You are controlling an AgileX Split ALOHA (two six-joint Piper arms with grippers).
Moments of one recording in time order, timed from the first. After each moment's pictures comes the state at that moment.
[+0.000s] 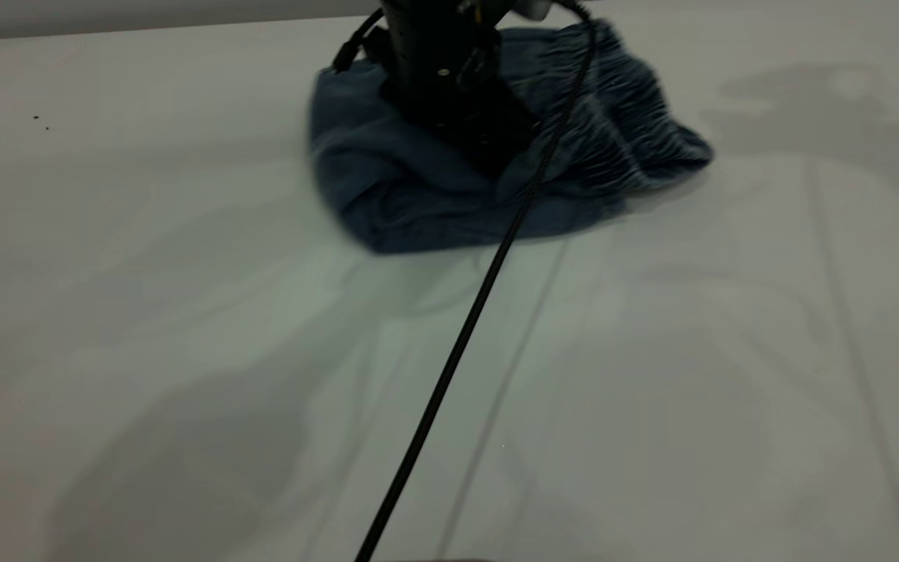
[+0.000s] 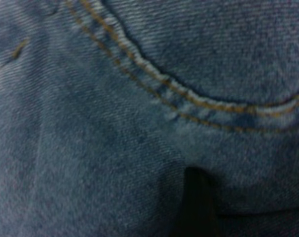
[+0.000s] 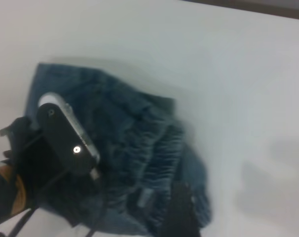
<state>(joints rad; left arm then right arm) -0.61 2.49 -1.85 0.27 0.61 -0.14 -0.03 1.97 -1.87 0.49 1.05 -0.33</state>
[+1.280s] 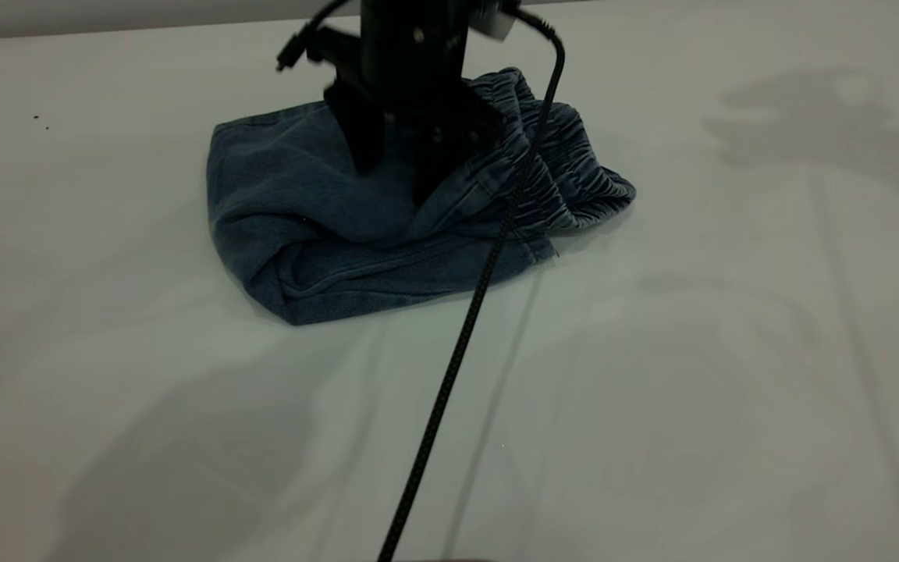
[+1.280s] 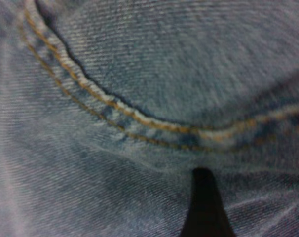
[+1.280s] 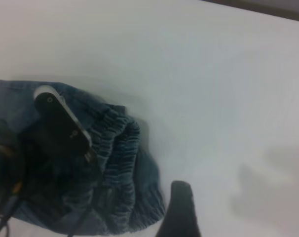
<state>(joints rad) -0.62 2.55 -2.06 0.19 1.09 -0.18 -0.03 1.93 -1.87 0.49 1.10 -0.37</state>
